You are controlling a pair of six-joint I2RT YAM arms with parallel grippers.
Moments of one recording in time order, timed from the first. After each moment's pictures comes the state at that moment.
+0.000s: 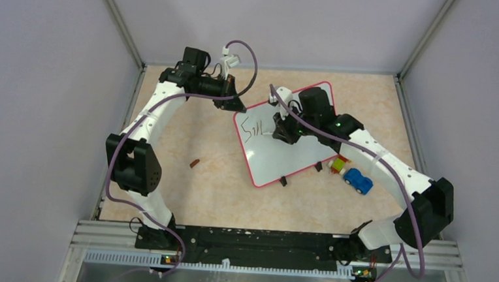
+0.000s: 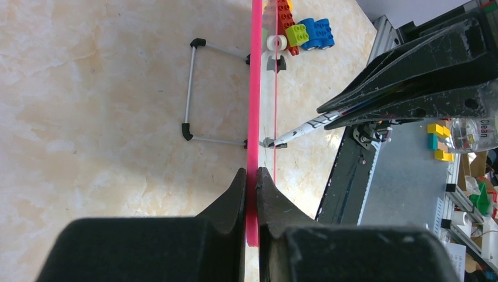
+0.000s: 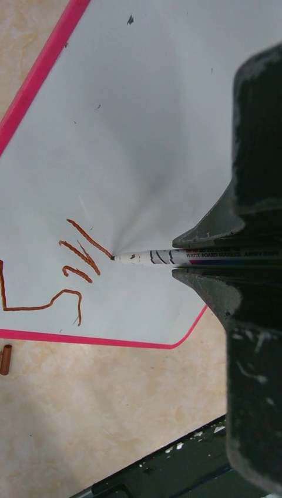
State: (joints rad) left arm -0.24 1.74 1.67 -0.78 0.98 0.11; right arm 0.67 1.42 1.27 -0.51 -0.30 -0.22
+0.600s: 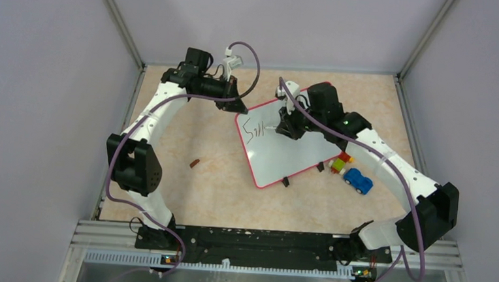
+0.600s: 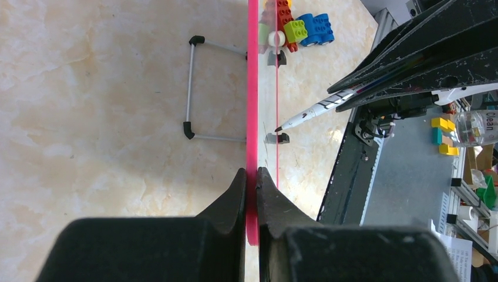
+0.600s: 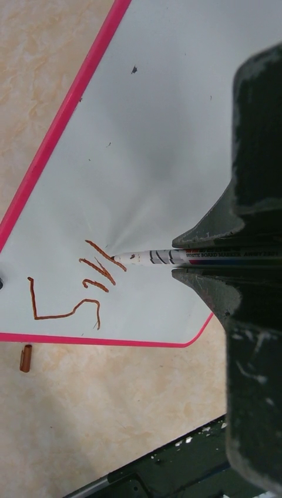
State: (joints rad) left arm -0.25 1.74 1.67 -0.78 0.97 0.13; right arm 0.61 1.39 1.29 -0.51 -0.35 -0.20
